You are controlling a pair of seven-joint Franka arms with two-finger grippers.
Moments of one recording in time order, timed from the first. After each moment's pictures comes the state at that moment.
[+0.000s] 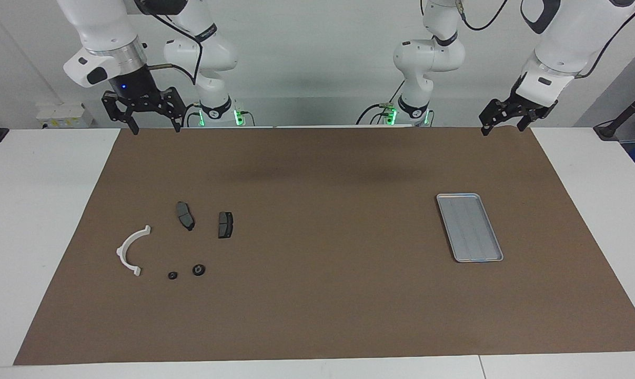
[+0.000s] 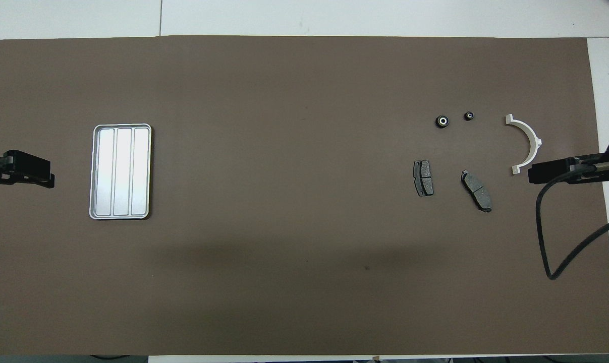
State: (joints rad) left arm -0.08 -0.06 0.03 -1.61 0.02 1.45 -0.10; right arm -0.03 -0.16 0.06 -1.74 0.02 1.62 -0.02
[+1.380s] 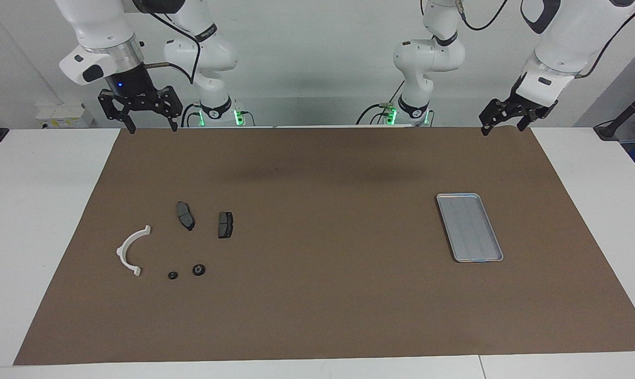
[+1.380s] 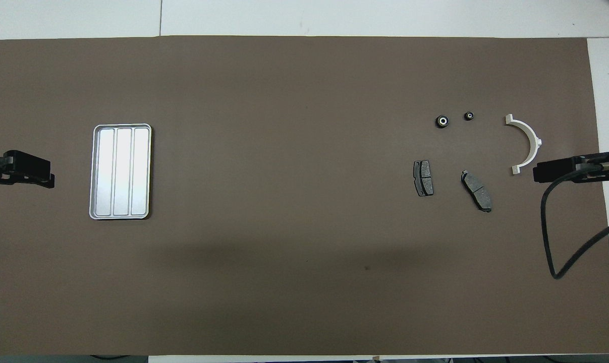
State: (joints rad) left arm -0.08 -0.06 0.03 -1.61 0.02 1.45 -0.10; right arm -0.03 -0.16 0.06 -1.73 0.01 1.62 -0.02
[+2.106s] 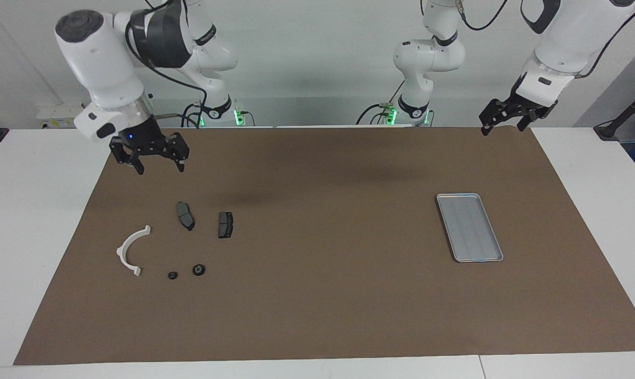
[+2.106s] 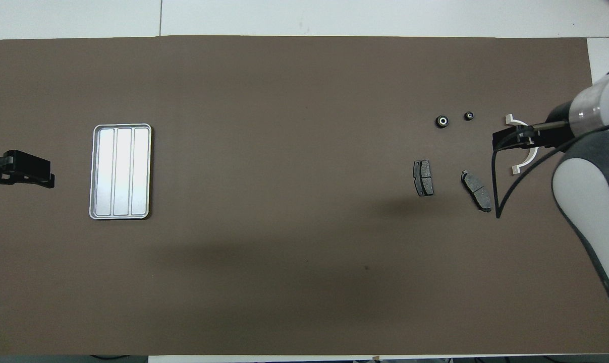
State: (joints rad) left arm -0.08 -0.06 0.03 -1.61 0.02 1.45 -0.10; right arm -0.03 0.08 0.06 -1.76 0.01 1.86 -0.01
